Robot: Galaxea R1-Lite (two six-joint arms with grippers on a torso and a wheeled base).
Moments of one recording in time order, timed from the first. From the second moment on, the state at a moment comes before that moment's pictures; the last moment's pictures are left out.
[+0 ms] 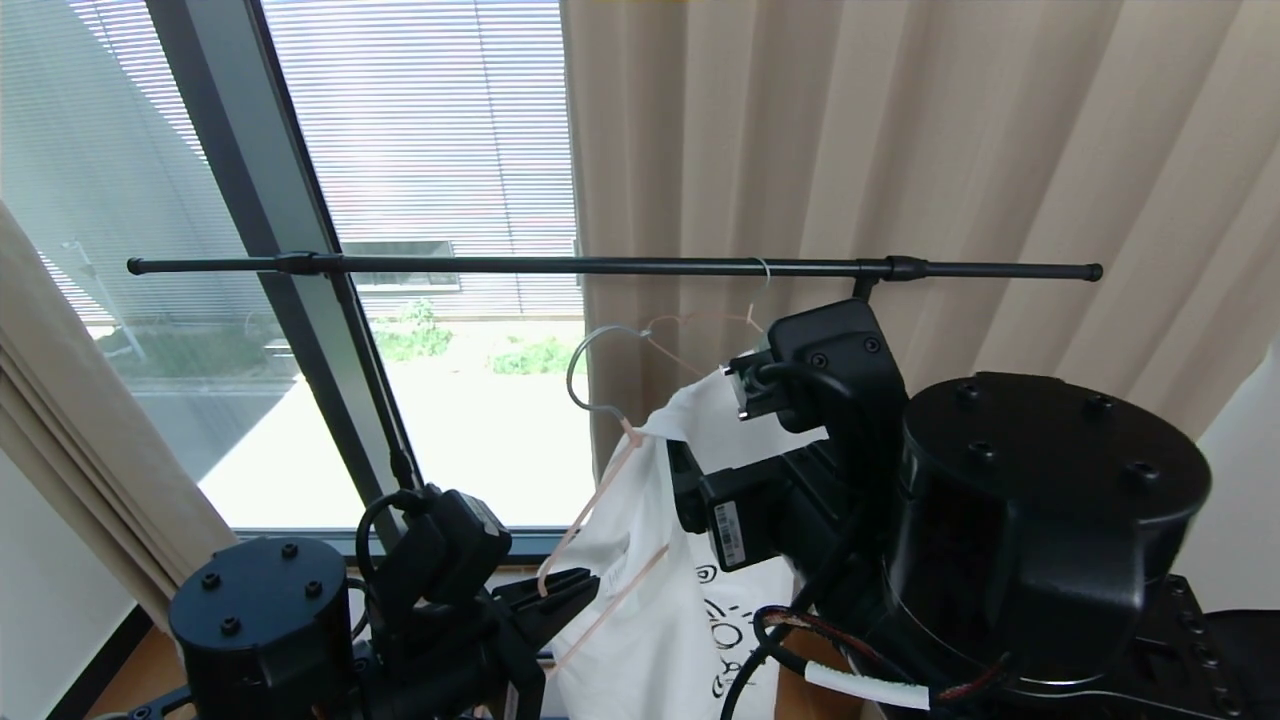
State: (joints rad) left arm -0.71 1.74 -0.21 -1.29 -0.12 0.06; right arm 1.10 1.73 -0.87 -0.67 -0.90 -0.02
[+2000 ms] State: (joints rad) left arm -0.52 1.67 -0.09 -1.30 -0.39 0.24; right arm 0.68 1.41 -1.23 0.47 0.32 -0.65
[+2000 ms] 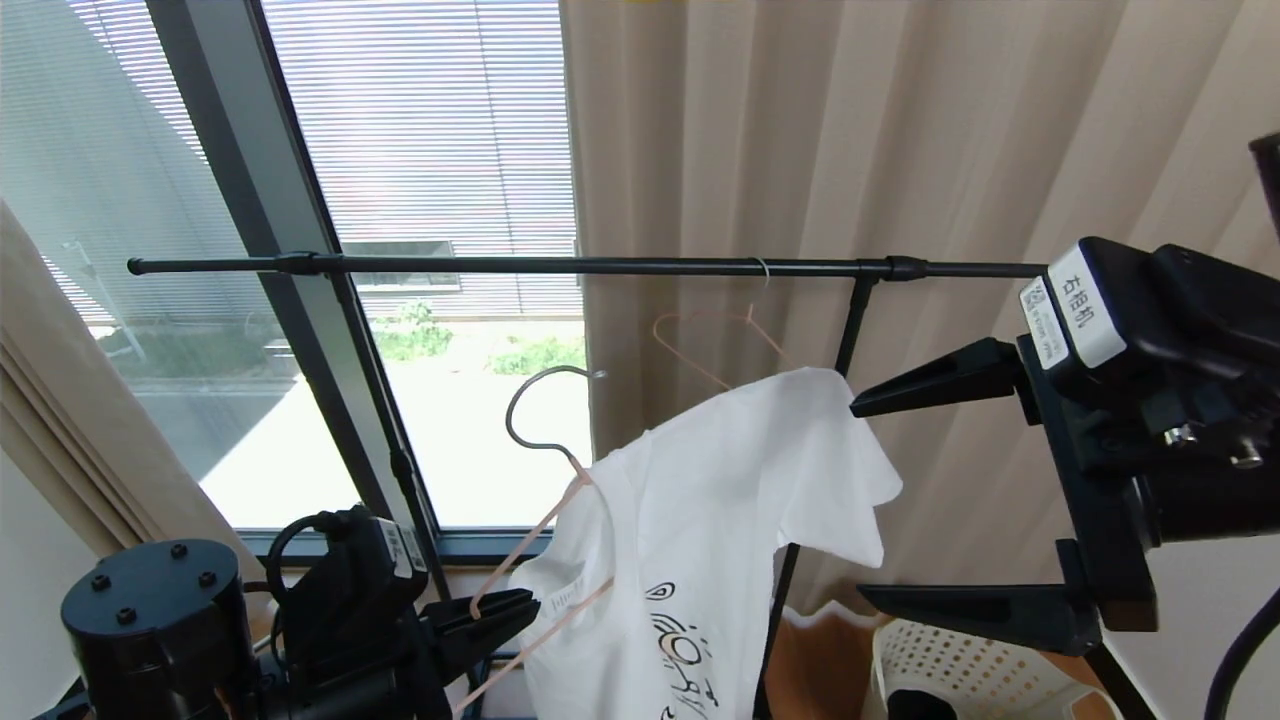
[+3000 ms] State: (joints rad) left arm -0.59 1.67 0.00 -1.34 -0.43 0.32; right arm 0.60 1.77 -1.71 0.95 0.49 -0.92
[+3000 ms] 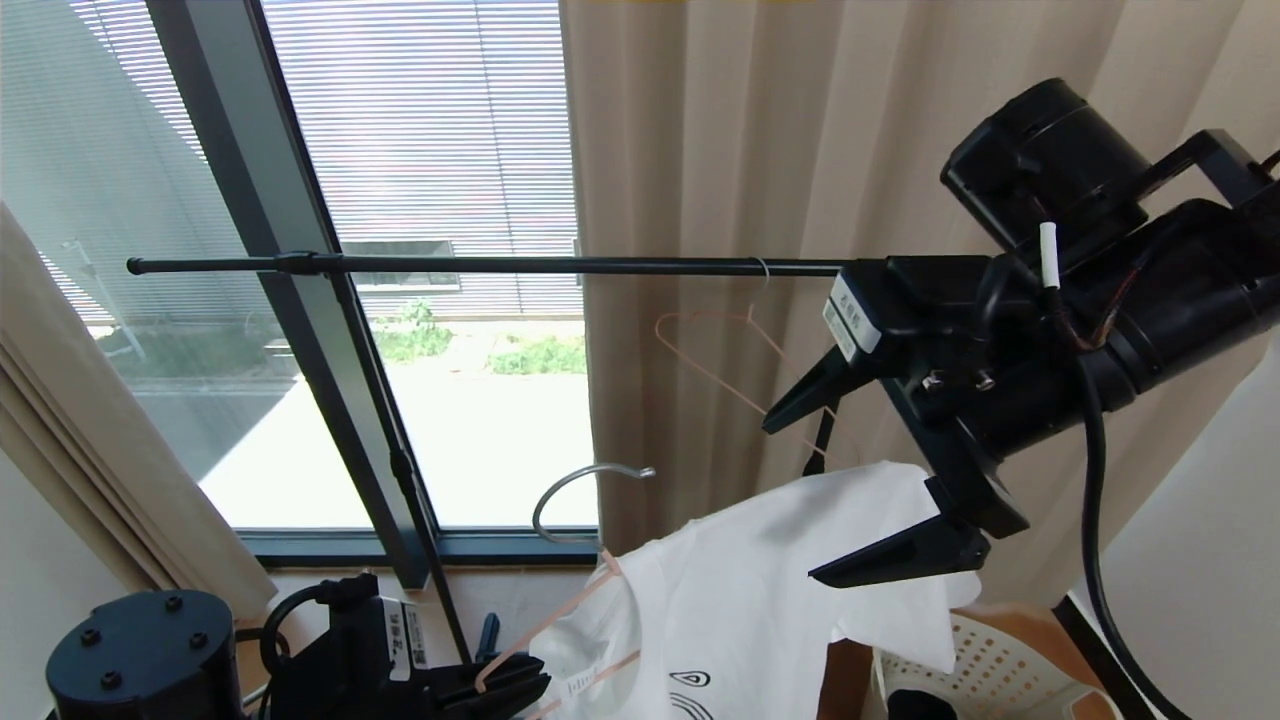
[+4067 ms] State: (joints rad) left arm -0.63 1.67 0.00 -1.34 -0.43 0.32; right arm 0.67 1.90 -1.77 0.95 0.36 -0.94
